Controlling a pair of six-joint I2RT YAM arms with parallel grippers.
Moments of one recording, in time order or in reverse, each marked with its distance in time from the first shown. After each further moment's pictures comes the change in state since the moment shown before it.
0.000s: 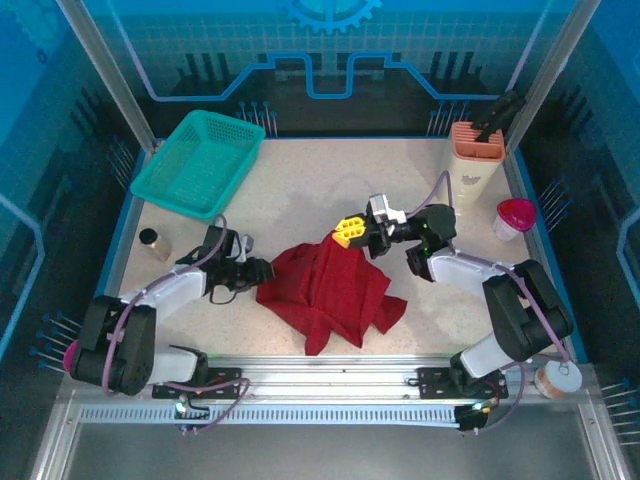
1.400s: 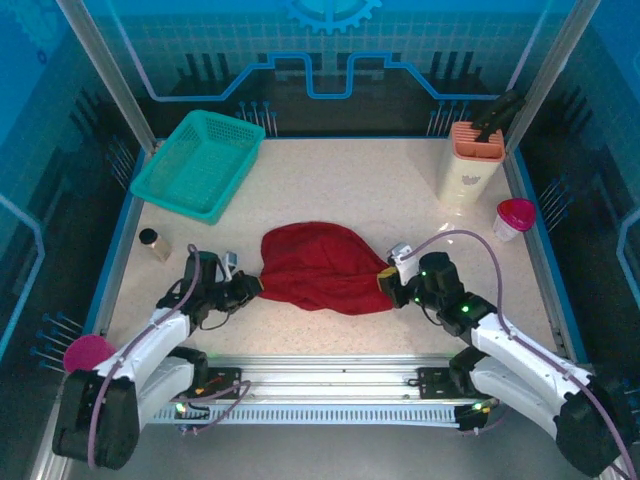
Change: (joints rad) left arm 0.044 -0.383 -0.248 0.069 0.065 -0.244; right arm 0.112 -0.677 -0.349 -1.439 1.047 -0.298
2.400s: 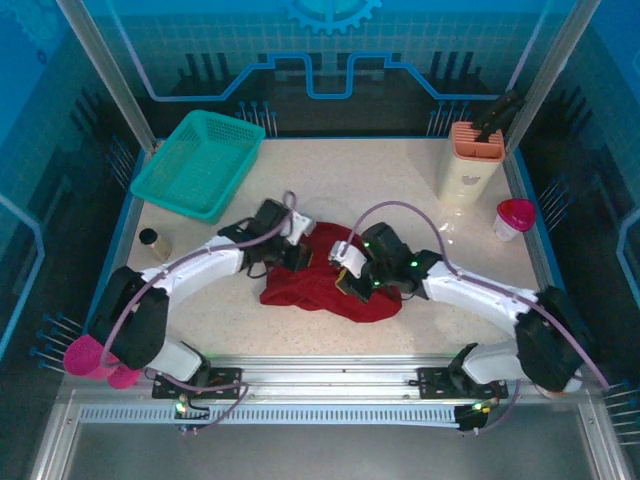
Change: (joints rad) left arm -0.319 0.571 0.649 -0.189 -0.162 0.602; right arm 0.167 0.449 0.423 -0.187 -0.187 -0.319
